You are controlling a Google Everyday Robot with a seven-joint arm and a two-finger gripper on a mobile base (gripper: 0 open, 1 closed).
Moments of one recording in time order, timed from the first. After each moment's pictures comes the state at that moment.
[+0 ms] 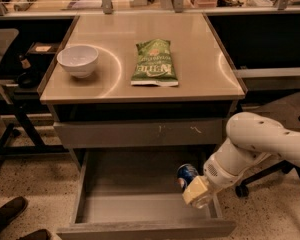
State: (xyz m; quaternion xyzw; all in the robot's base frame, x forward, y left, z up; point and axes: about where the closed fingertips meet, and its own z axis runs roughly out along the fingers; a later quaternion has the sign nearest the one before) arm 0.404 -0.158 0.596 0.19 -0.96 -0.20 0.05
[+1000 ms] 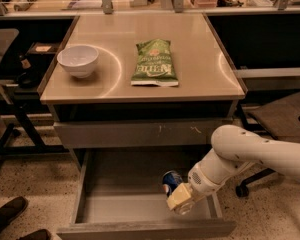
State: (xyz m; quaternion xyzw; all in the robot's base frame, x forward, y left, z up) arm 0.399 -0.108 0.562 0.19 -0.95 -0.25 0.05
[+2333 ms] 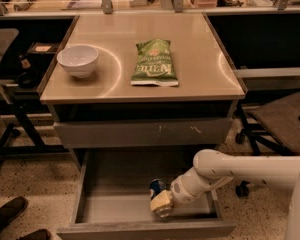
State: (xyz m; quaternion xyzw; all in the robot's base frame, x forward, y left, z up) arm 0.430 -0.053 0.437 0.12 -0.94 -0.31 0.04
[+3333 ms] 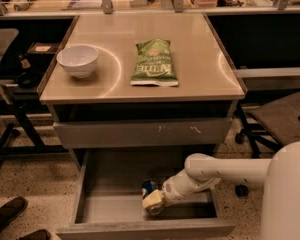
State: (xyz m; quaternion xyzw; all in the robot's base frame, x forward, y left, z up) arm 0.456 -0.024 0.385 0.12 -0.93 -0.35 0.03
